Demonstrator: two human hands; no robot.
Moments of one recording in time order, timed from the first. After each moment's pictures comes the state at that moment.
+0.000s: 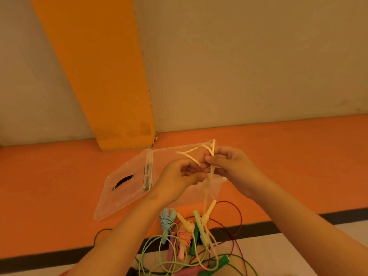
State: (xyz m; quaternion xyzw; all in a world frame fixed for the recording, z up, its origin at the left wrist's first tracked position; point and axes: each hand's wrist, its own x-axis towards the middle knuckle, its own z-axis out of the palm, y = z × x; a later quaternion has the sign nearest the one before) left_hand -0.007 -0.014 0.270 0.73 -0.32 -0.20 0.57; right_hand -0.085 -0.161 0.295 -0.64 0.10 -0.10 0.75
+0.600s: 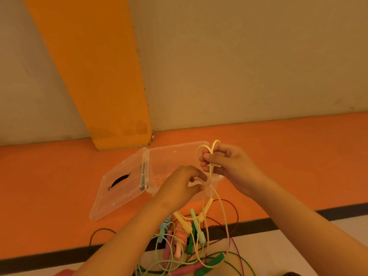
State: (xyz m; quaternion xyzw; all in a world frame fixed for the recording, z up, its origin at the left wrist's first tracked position) left_hand -0.011 -0.027 0.246 0.82 -0.44 -0.11 0.35; right_hand -0.092 -0.166 0.296 -0.63 0.09 -0.10 0.76
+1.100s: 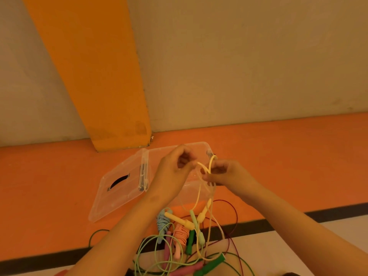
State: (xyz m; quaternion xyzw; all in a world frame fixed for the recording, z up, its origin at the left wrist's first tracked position) left_hand -0.014 -0.023 0.279 0.74 -0.35 -0.06 0.57; right_hand -0.094 -0.179 0.263 -0.79 0.14 -0.07 0.59
